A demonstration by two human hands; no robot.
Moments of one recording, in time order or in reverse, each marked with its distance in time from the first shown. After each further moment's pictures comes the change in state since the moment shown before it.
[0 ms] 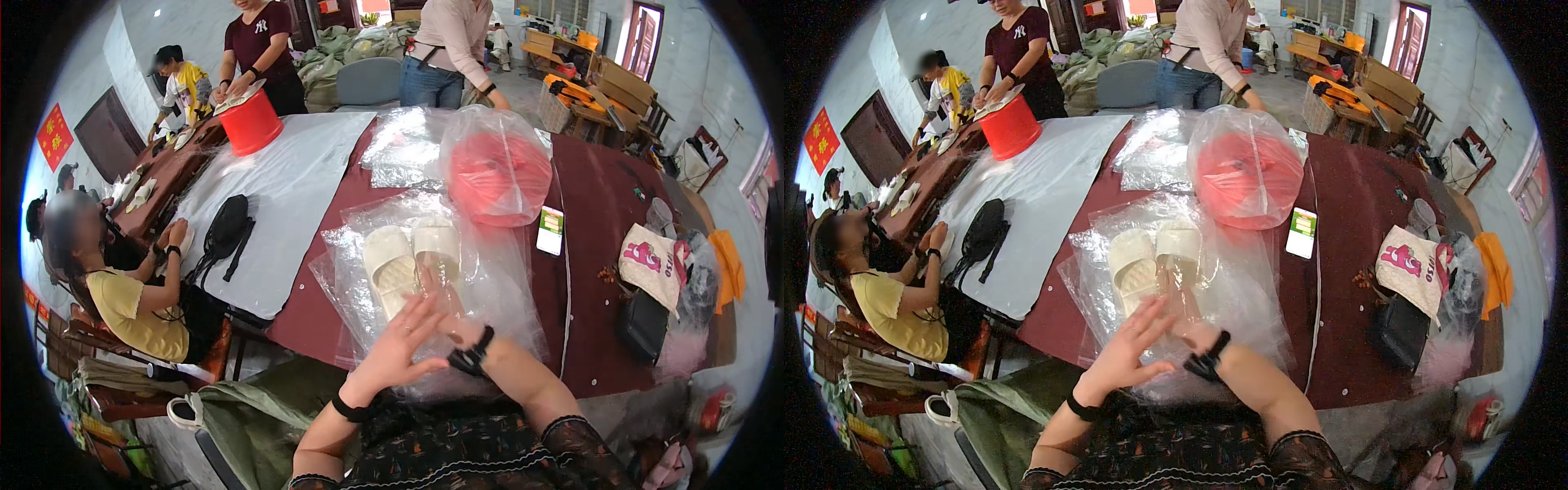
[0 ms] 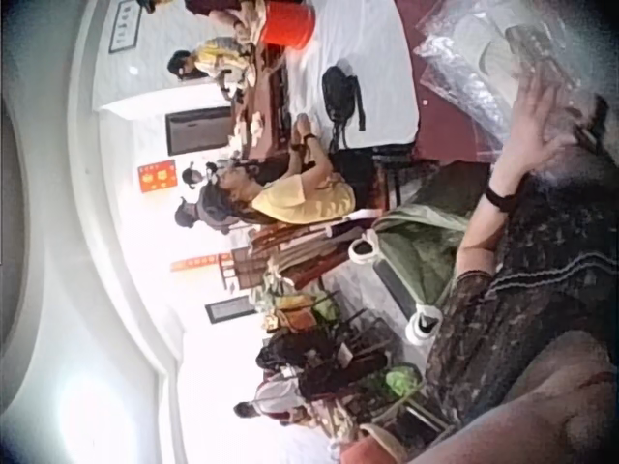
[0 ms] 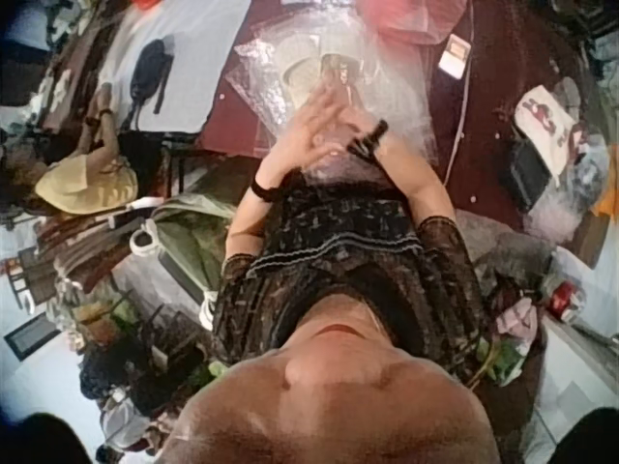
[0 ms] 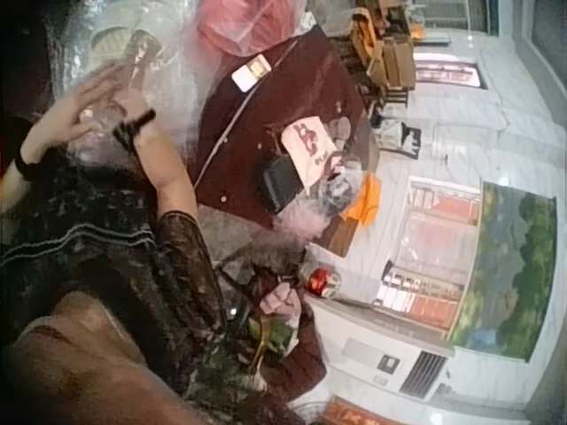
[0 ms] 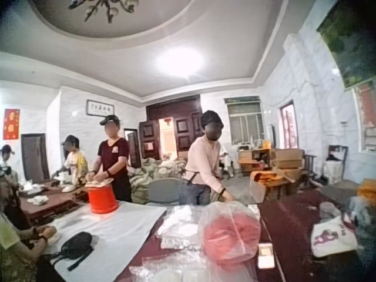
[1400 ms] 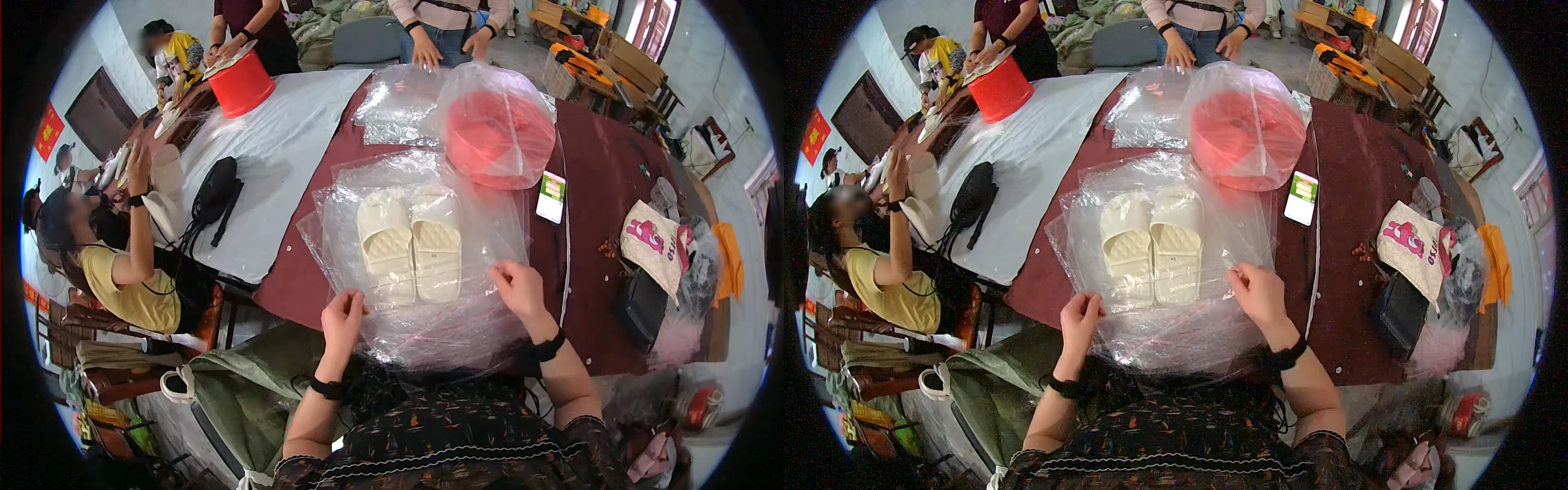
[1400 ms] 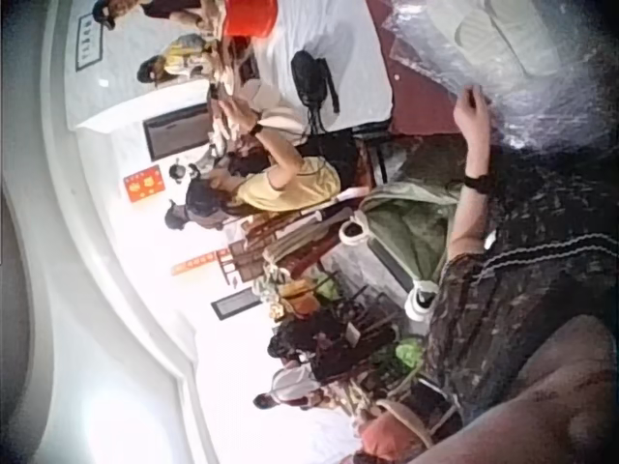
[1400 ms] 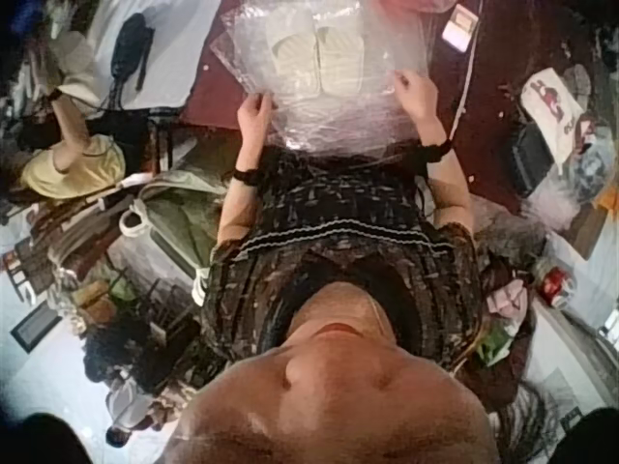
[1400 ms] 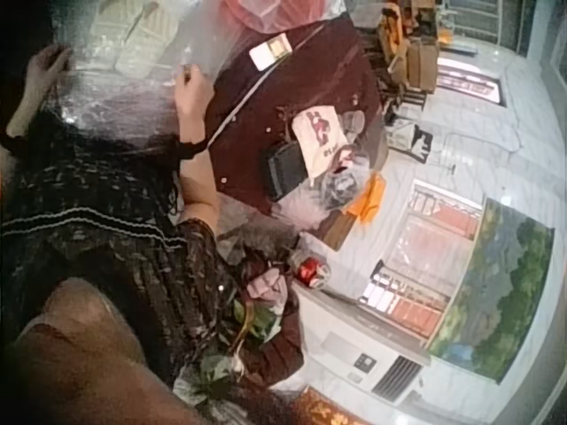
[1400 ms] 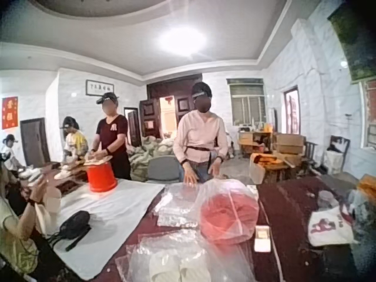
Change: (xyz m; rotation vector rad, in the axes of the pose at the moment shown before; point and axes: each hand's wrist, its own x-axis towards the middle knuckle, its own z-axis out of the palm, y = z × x) left_hand -0.075 -0.059 0.038 -0.333 0.566 -0.849; right_hand -0.066 -0.091 -0.144 -0.406 0.085 0.532
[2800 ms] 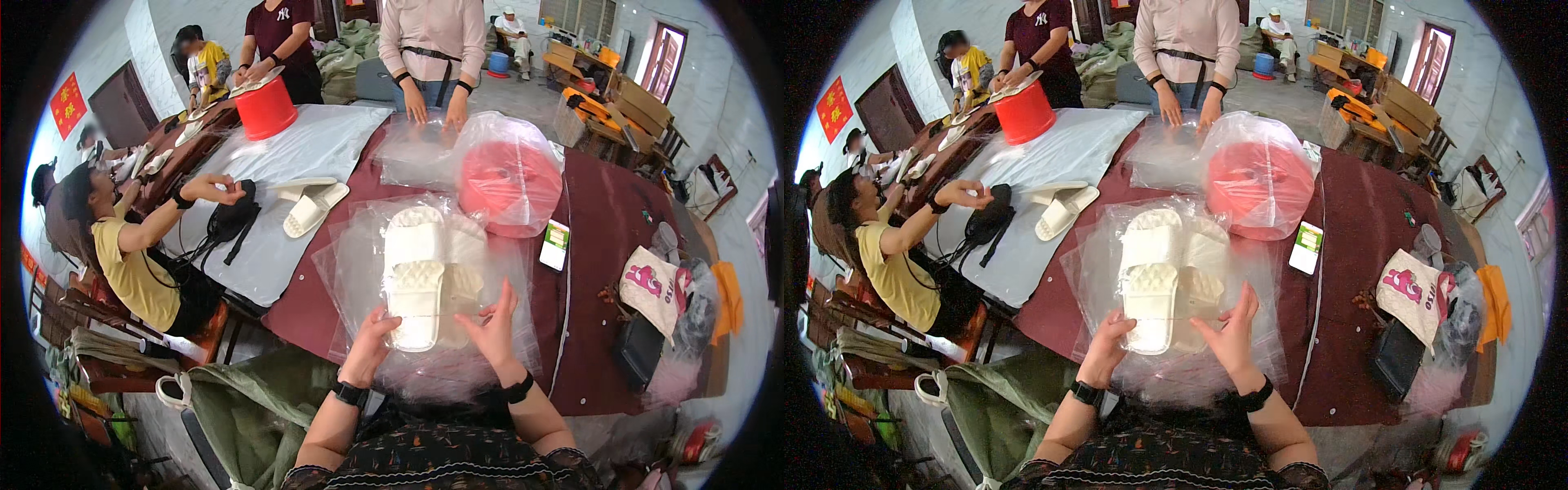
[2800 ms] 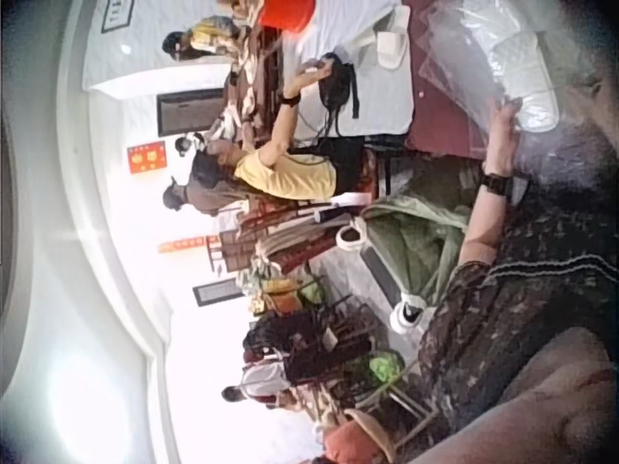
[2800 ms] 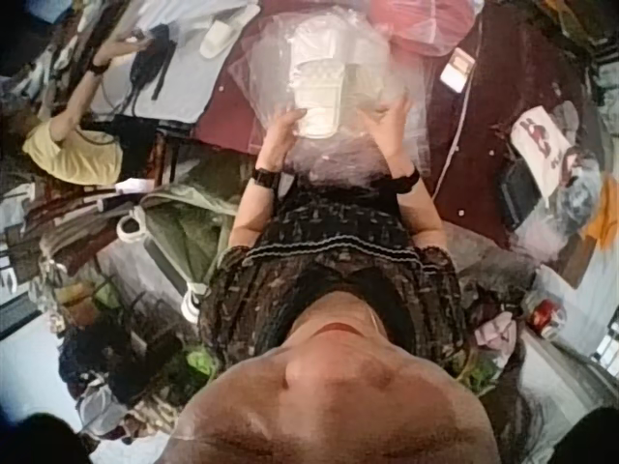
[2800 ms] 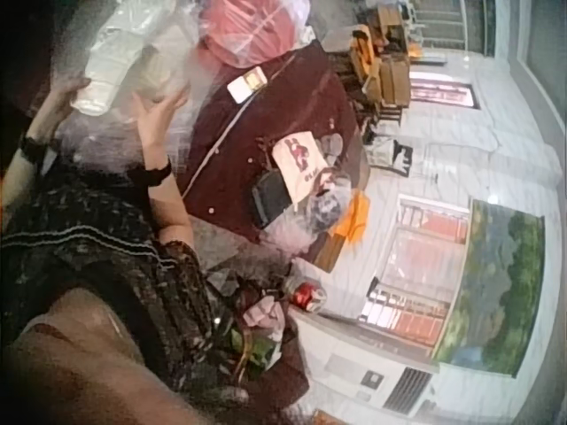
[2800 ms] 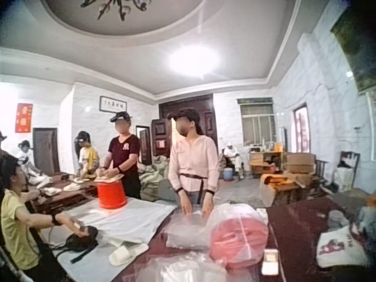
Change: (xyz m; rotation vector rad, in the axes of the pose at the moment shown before) left_hand 0.028 0.017 0.036 -0.938 -0.452 -0.344; right_hand 0.004 -0.011 0.065 0.203 0.350 -0.268
